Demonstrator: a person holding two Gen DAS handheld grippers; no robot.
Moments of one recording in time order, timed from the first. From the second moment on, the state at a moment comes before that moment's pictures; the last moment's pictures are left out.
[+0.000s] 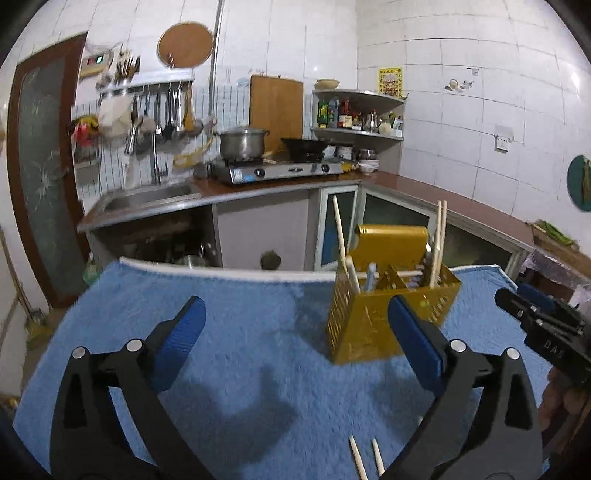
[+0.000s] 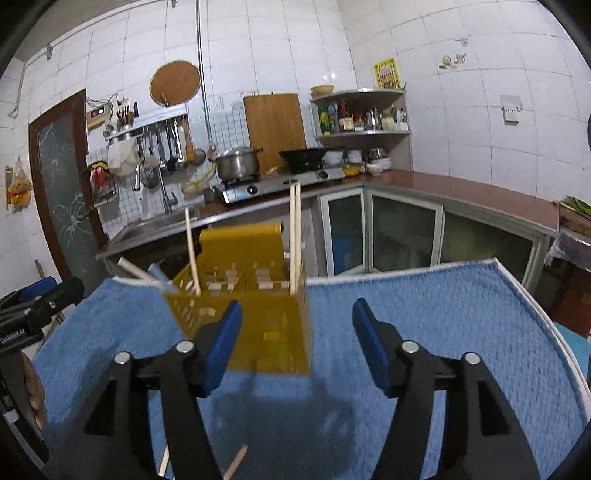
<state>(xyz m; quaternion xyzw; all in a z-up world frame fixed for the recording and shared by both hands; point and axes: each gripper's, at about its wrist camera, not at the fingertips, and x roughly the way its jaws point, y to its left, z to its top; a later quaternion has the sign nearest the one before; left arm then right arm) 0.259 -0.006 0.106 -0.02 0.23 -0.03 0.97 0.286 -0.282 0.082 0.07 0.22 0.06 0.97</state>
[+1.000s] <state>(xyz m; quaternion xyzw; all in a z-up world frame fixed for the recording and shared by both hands) 0.212 -0.017 -0.003 -0.02 0.36 -0.05 0.93 0.221 -0.271 -0.017 0.07 0.33 0.01 0.94</state>
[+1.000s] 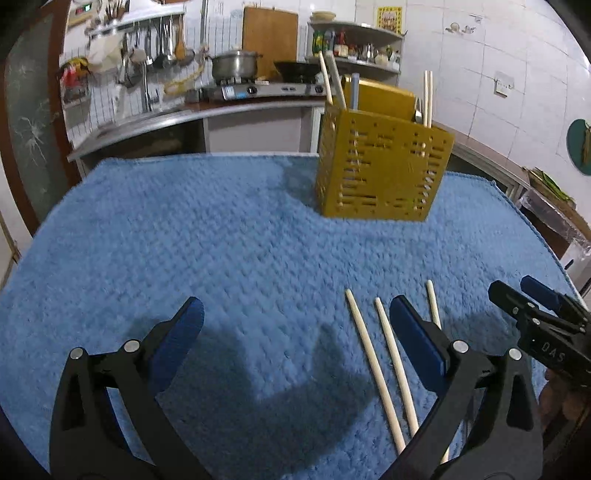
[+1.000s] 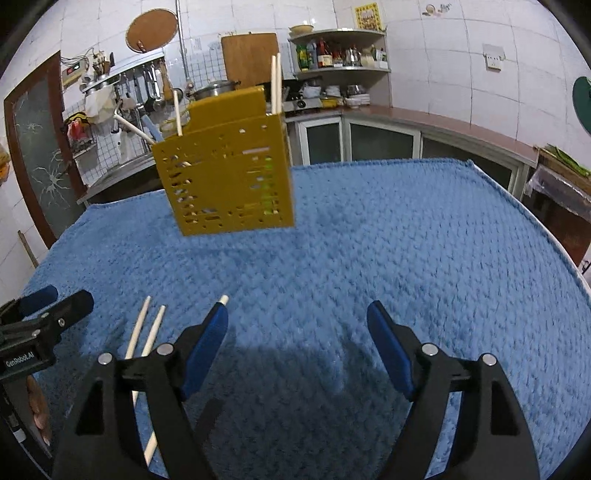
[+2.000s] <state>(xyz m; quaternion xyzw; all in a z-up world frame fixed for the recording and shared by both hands) 0.250 -0.072 -0.038 -0.02 0.47 -0.10 0.87 0.223 -0.282 -0.021 0.07 0.36 -0.01 0.93</state>
